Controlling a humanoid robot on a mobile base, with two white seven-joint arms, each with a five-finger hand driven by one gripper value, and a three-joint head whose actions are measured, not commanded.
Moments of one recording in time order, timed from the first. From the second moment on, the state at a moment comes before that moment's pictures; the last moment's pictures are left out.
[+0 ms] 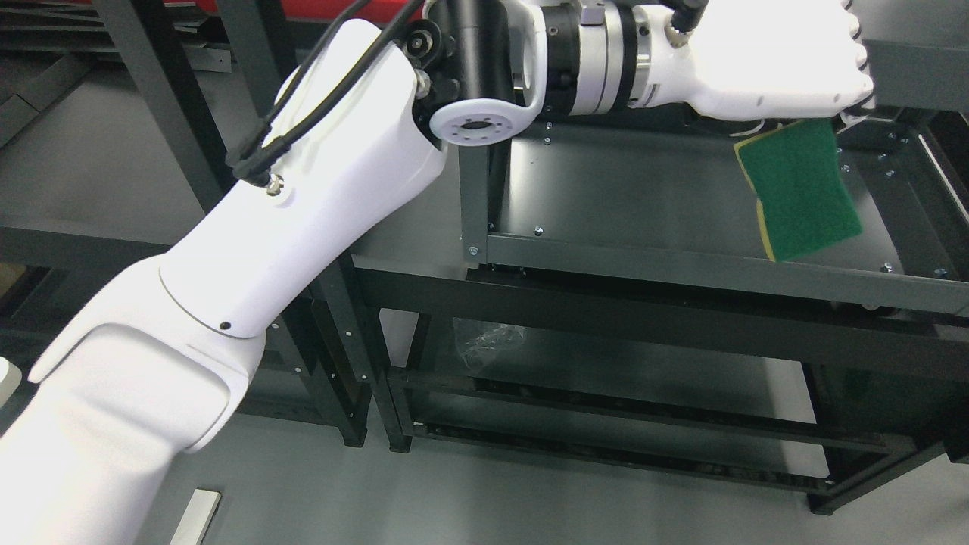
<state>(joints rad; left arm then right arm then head) -1.47 0.01 -0.77 -1.28 -0.78 -0.69 -0.37 -0.07 0.00 -0.21 0.00 -0.11 0.08 -0.04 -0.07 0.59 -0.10</state>
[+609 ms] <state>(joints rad) -1.33 0.12 -0.45 -1.35 -0.74 -0.78 -0.64 -0.07 0.00 -0.21 0.00 -0.11 0.08 -0.04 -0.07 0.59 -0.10</state>
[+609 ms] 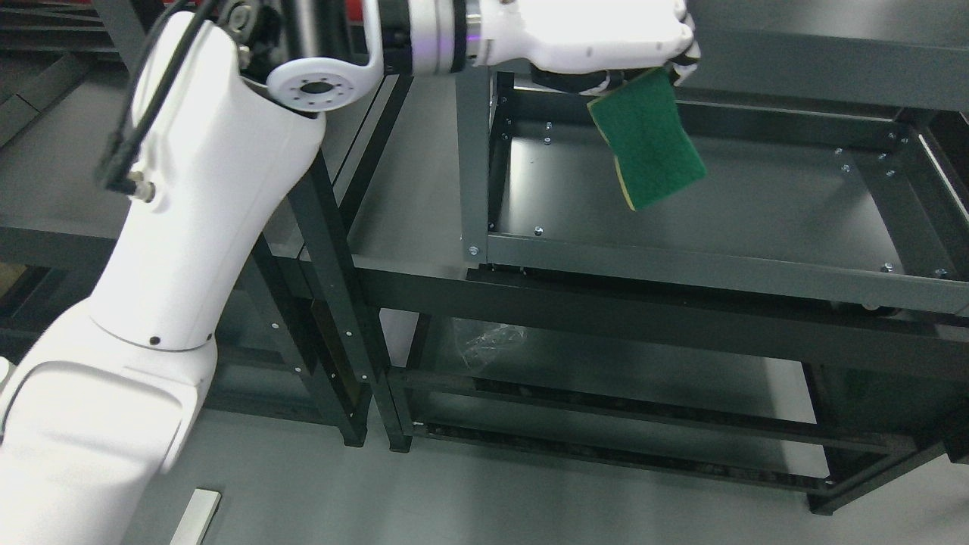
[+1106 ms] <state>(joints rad) -1.28 0.20 -0.31 -1.39 -0.66 -0.79 -0.65 -0.07 0.00 -0.21 0.00 -0.11 0.08 -0.04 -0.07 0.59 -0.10</state>
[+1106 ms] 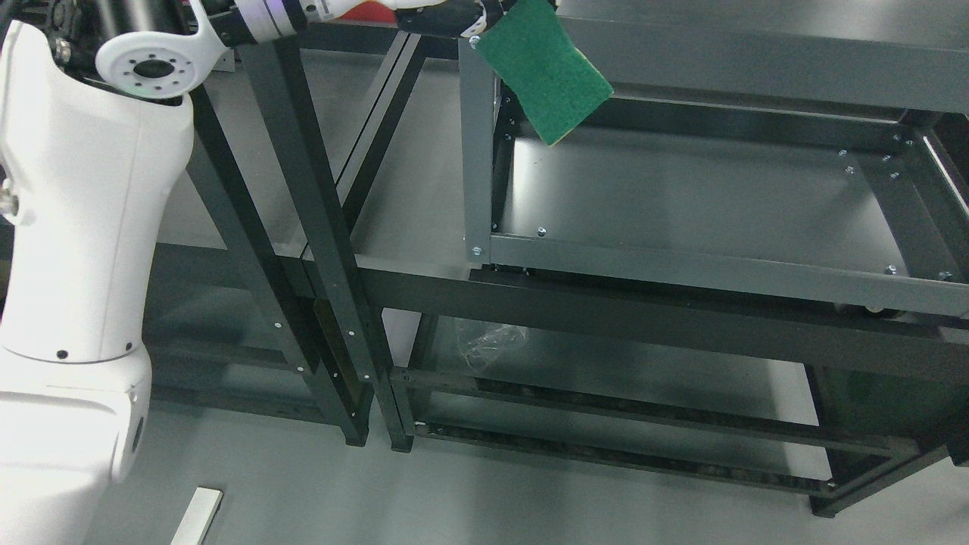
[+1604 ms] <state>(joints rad) -1.31 0.09 -0.46 -1.36 -0.74 -0.65 -0.38 -0.07 0.00 -0.21 0.00 -0.11 0.08 -0.04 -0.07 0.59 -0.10</state>
